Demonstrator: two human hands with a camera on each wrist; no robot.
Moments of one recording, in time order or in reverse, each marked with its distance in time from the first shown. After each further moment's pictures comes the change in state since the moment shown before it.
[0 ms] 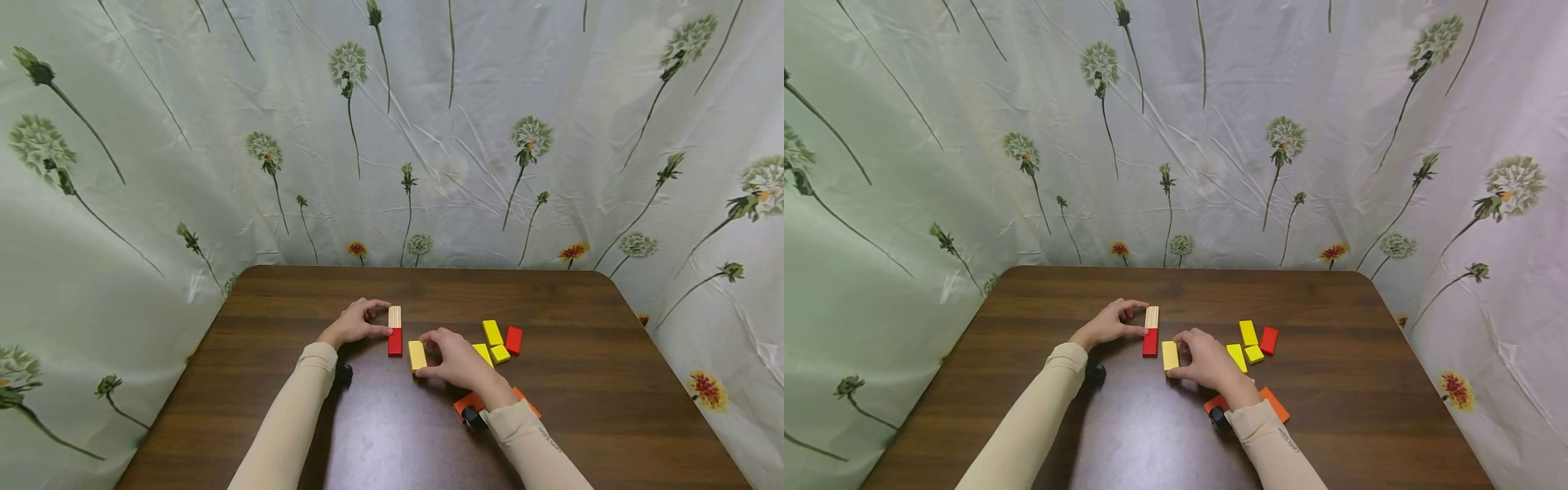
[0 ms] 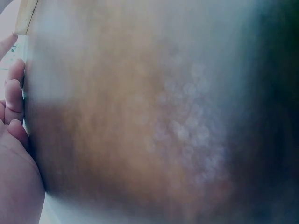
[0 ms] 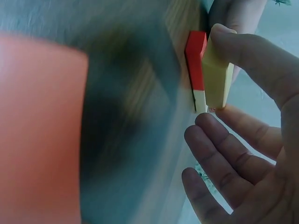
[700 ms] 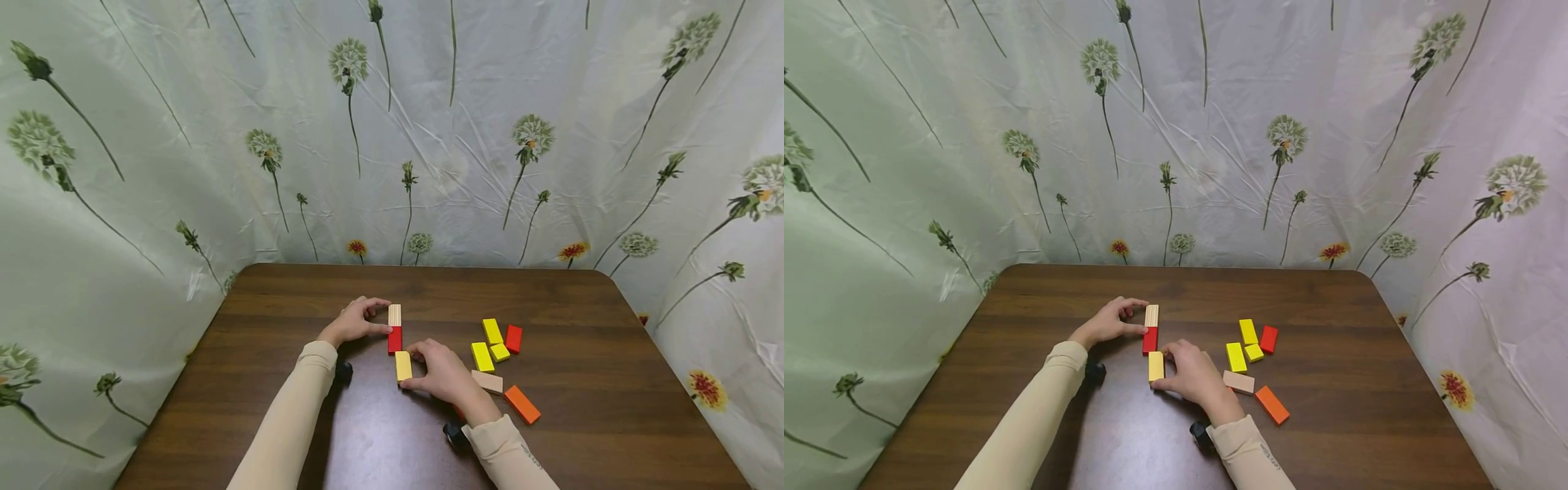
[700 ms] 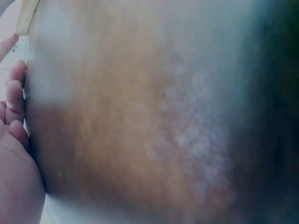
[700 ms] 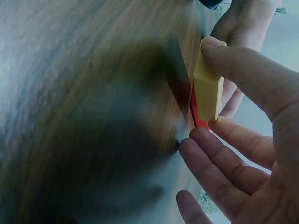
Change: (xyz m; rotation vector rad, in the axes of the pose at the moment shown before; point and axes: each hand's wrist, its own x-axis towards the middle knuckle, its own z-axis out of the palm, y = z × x) left_hand 0.000 -0.001 0.000 -0.007 -0.002 0.005; right_hand -0.004 -0.019 0.032 0.031 -0.005 0.056
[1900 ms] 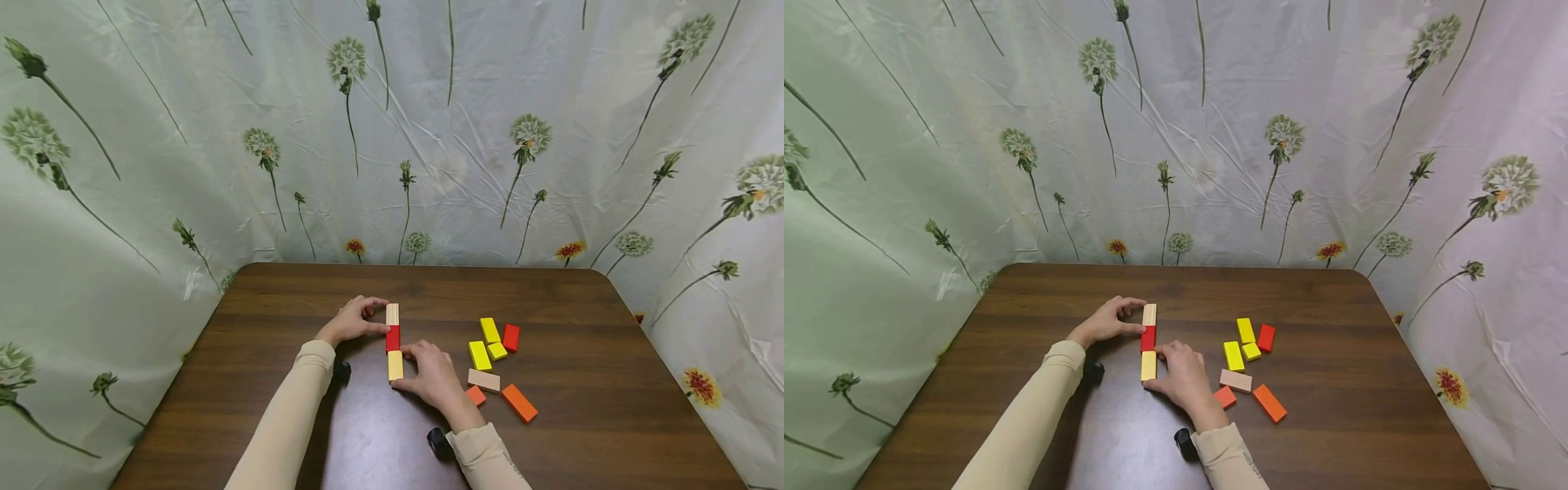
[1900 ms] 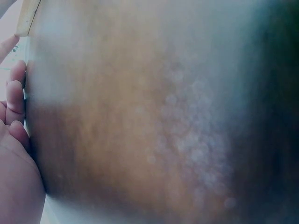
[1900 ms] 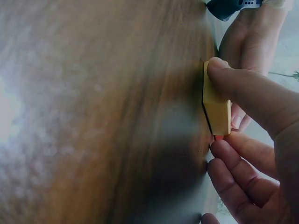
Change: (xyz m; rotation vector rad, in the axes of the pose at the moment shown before) left_hand 0.001 -0.001 0.001 0.010 0.005 0.018; right_hand -0.001 -0.006 0.024 -0.029 0.143 0.056
